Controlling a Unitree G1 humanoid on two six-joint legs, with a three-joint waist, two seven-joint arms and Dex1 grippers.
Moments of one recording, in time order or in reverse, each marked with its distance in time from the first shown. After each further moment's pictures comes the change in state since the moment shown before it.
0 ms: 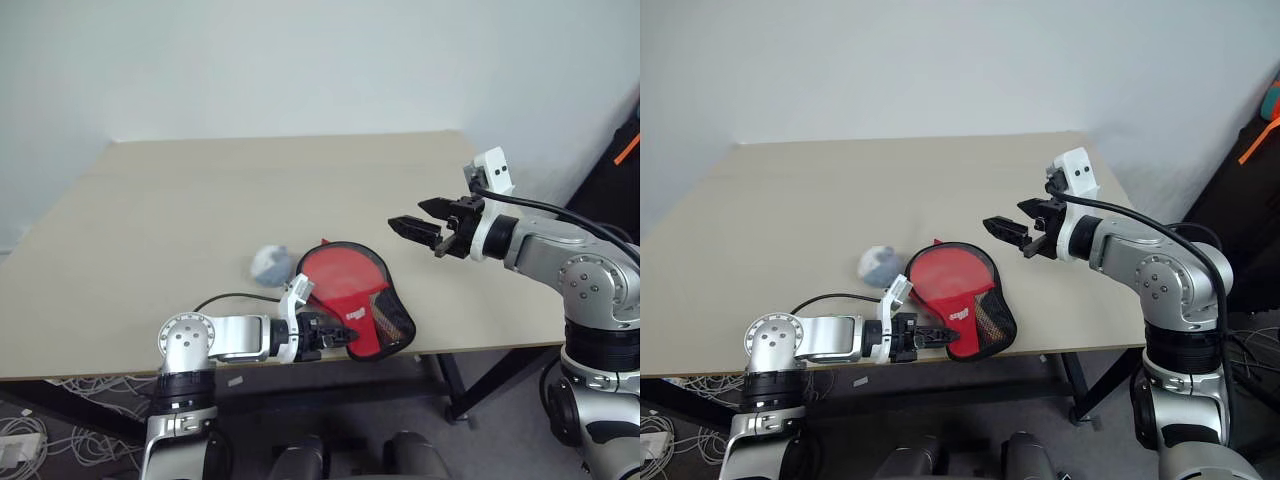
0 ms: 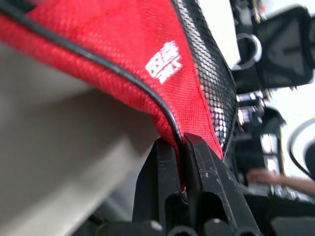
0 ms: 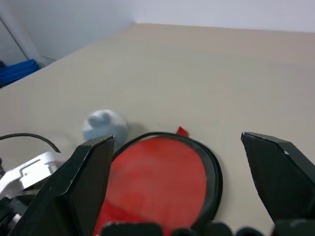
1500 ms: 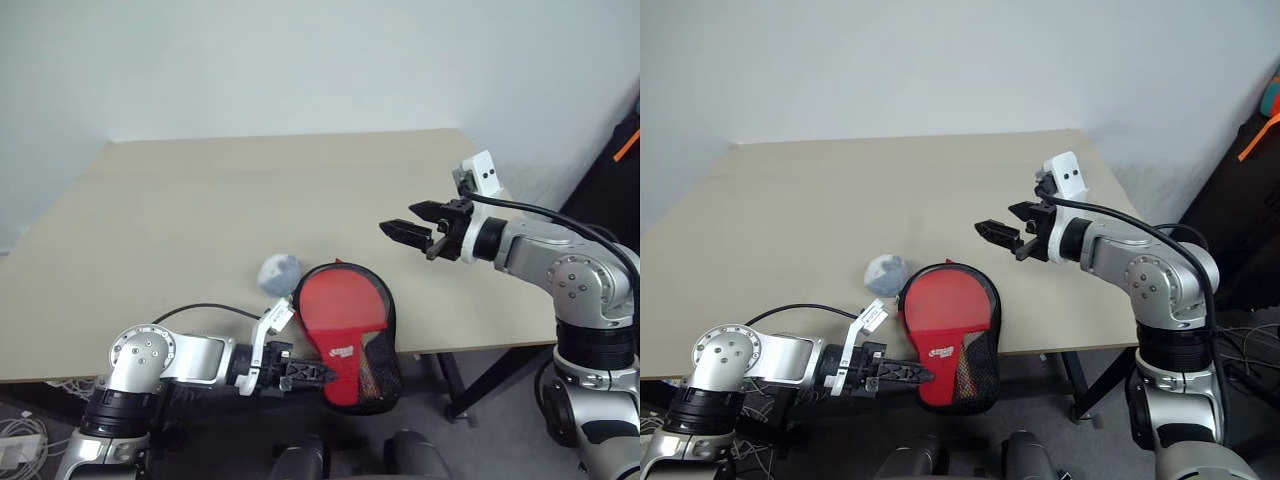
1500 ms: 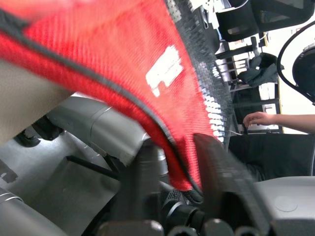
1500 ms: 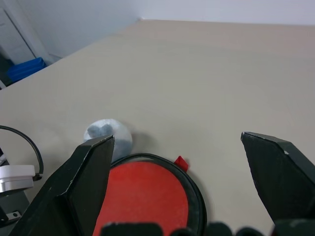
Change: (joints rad) left arm 0.130 0.348 -0.168 -0.159 -0.061 -0.066 -0.301; right arm -0.005 0.021 0.028 0.019 0.000 -0.020 0.001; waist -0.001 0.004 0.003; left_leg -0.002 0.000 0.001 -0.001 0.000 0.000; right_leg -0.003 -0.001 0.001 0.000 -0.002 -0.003
